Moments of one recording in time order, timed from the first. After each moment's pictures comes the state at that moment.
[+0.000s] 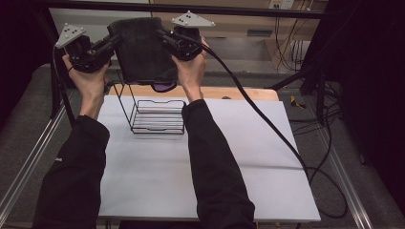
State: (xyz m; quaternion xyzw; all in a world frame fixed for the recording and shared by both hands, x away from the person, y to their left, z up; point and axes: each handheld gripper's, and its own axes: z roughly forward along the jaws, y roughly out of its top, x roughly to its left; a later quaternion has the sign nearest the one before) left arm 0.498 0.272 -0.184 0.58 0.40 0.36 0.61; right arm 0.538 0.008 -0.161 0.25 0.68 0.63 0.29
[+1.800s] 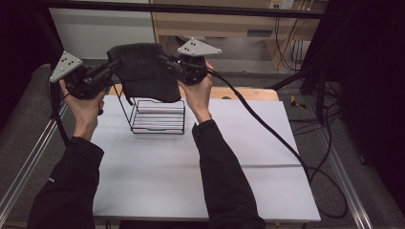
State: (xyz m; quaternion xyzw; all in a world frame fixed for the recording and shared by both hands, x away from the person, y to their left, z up) left arm 0.448 0.284 -0.225 0.61 0.34 0.35 0.63; right arm 0.499 -0.008 -0.200 0.18 0.70 0.64 0.27
